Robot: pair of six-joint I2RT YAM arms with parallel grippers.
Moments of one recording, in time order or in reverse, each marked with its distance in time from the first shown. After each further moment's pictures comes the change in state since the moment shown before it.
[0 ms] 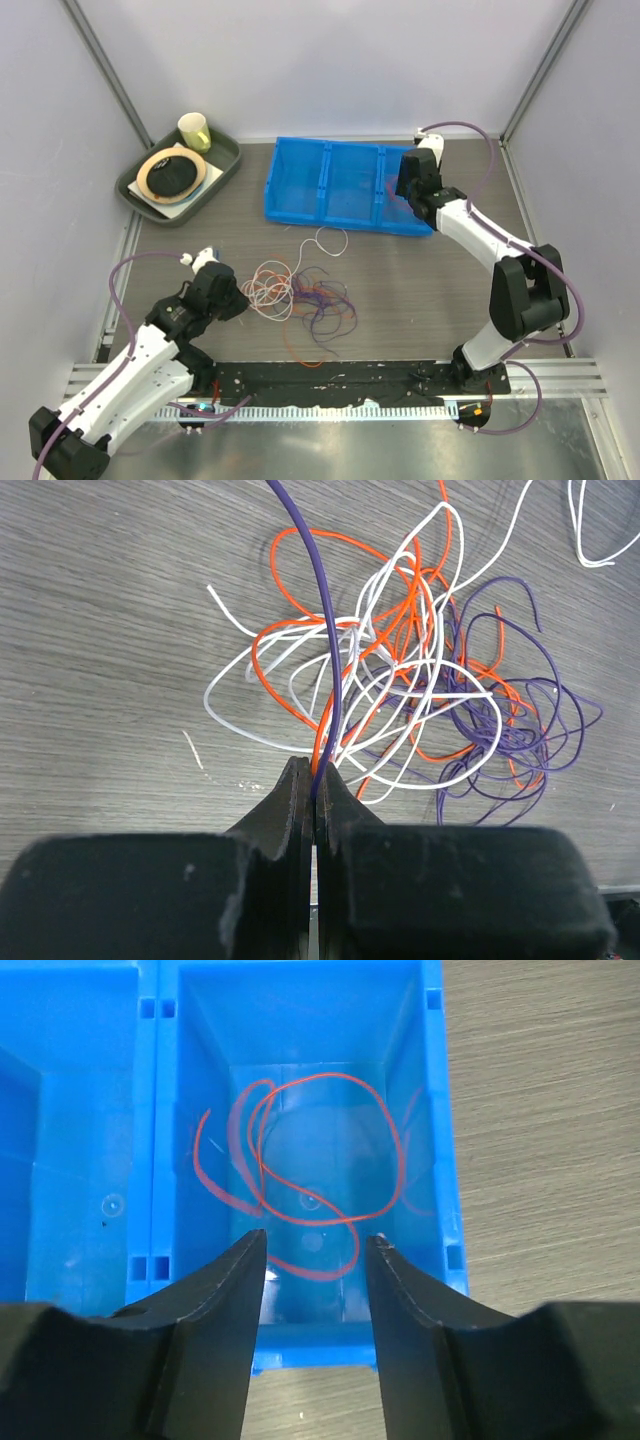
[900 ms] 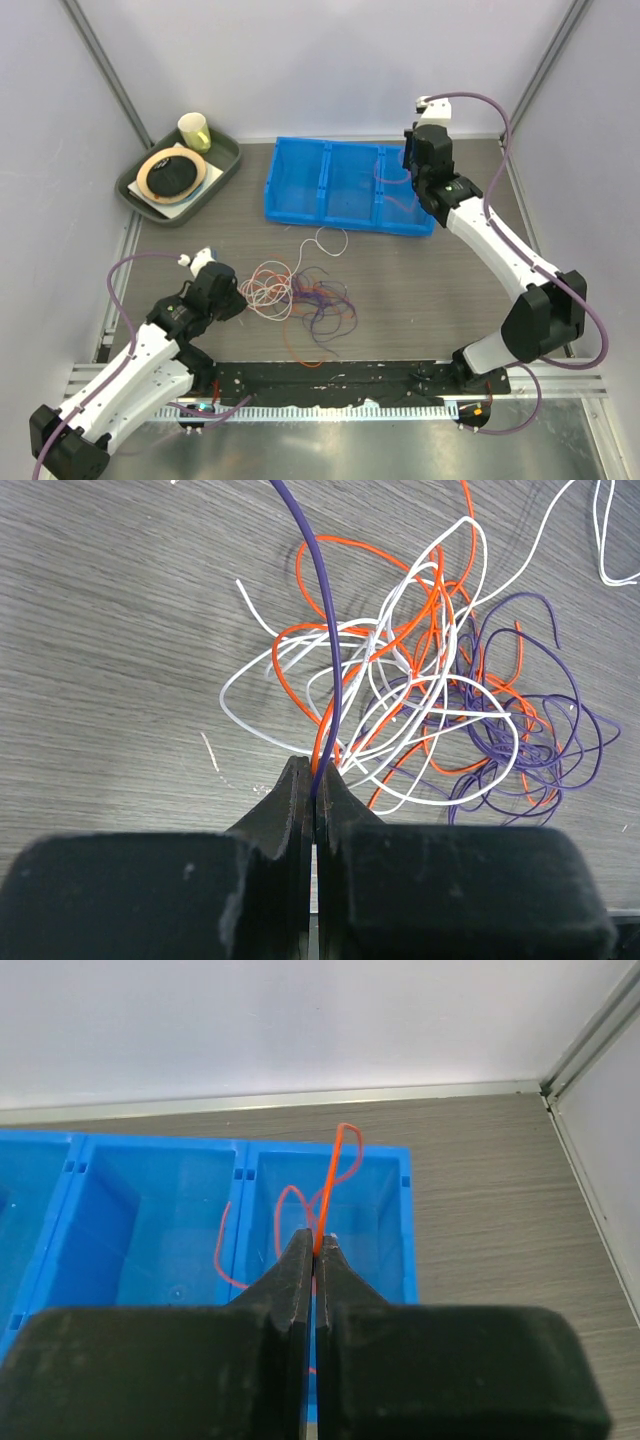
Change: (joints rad) left arm 0.000 0.006 0.000 -0.013 -0.036 -0.021; right arm 0.057 -0.117 0.167 0.015 0.047 -0.171
